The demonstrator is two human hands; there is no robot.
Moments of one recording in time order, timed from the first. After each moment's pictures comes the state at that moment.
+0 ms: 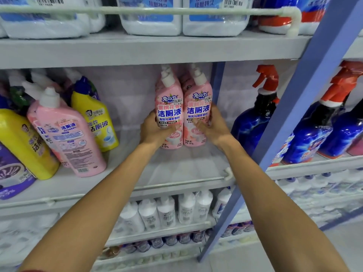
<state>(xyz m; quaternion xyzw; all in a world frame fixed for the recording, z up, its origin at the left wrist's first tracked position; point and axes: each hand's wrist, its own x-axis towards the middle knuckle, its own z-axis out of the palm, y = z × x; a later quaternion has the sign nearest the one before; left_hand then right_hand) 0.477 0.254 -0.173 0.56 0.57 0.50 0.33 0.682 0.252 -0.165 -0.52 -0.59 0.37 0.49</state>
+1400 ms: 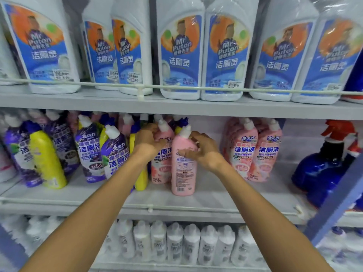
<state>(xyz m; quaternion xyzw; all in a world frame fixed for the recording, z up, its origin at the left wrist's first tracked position) 0.212 0.184 -0.075 0.61 0.64 0.46 0.12 0.423 0.190 -0.087 -0.44 -0.79 0.22 0.37</state>
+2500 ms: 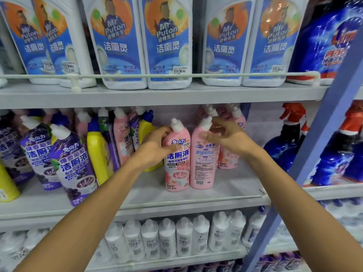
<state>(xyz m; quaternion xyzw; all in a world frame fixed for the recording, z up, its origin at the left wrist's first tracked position) 0.328 0.175 -0.087 0.72 0.48 0.42 0.27 0.588 0.181 -0.063 -0.48 -0.73 0.27 0.40</state>
